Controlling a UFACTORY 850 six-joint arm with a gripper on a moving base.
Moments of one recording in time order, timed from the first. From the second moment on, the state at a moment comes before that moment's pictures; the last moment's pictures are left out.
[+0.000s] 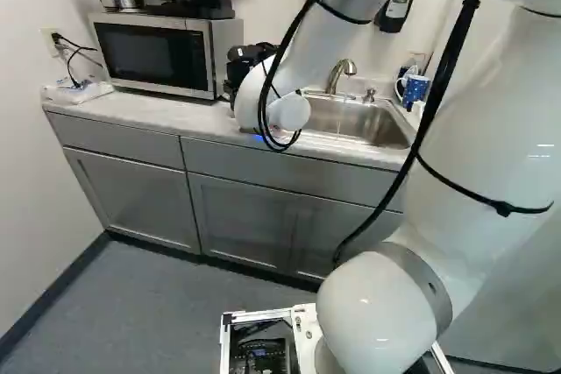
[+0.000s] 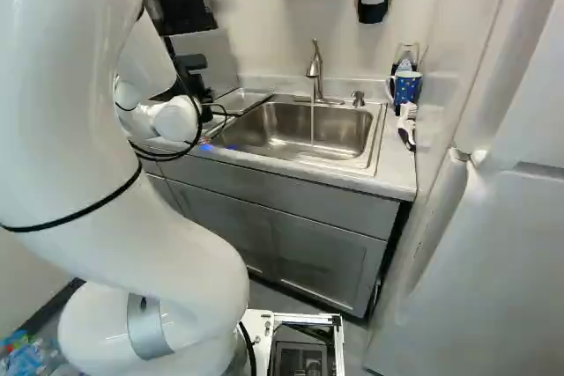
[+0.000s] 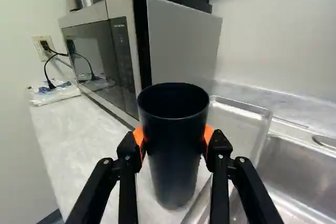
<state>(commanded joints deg) 19.5 -0.3 -35.8 -1.7 50.0 0.0</state>
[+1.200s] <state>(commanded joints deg) 8.9 6.2 -33.2 0.7 46.9 0.0</state>
